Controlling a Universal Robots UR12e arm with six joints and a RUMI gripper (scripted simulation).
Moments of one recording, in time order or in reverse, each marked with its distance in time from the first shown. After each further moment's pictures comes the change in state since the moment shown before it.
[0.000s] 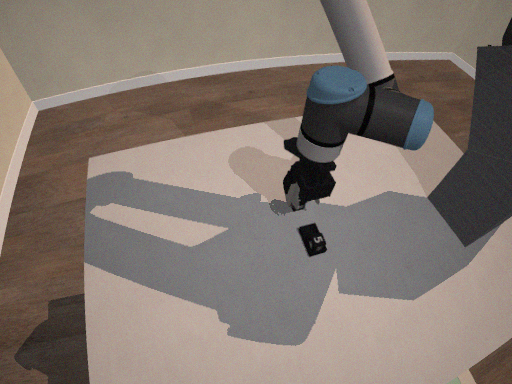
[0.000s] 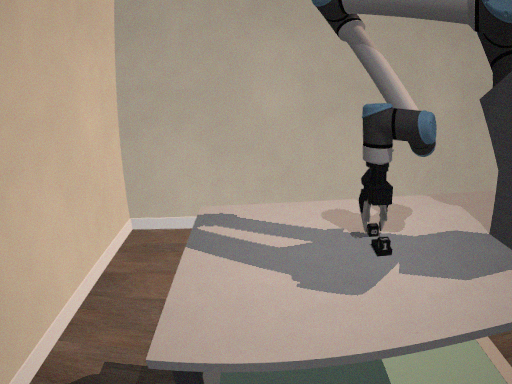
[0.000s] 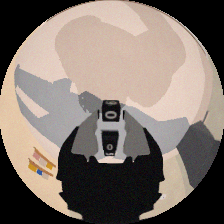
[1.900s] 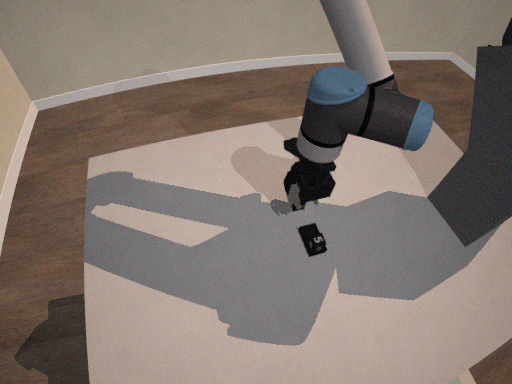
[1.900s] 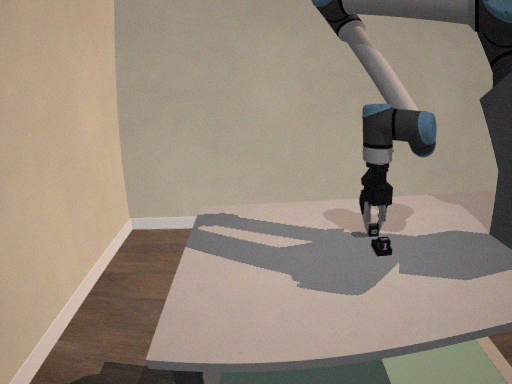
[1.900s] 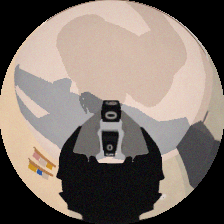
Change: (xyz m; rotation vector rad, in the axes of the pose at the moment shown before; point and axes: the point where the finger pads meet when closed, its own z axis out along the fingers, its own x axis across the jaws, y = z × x) arm 0.000 0.000 0.001 0.000 0.000 0.000
